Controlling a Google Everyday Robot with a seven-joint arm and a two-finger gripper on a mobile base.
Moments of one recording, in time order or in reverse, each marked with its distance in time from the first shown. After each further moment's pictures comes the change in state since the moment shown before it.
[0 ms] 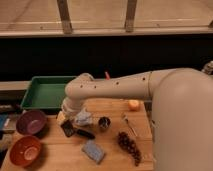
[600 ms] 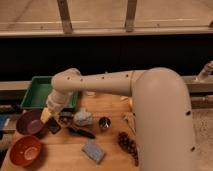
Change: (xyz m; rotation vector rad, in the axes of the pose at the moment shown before) arm -0.062 0.067 0.025 -0.138 0.026 -0.206
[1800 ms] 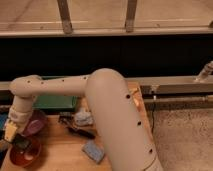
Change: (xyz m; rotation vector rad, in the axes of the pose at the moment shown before) arm -0.042 0.122 0.082 -0.236 0.182 -0.252
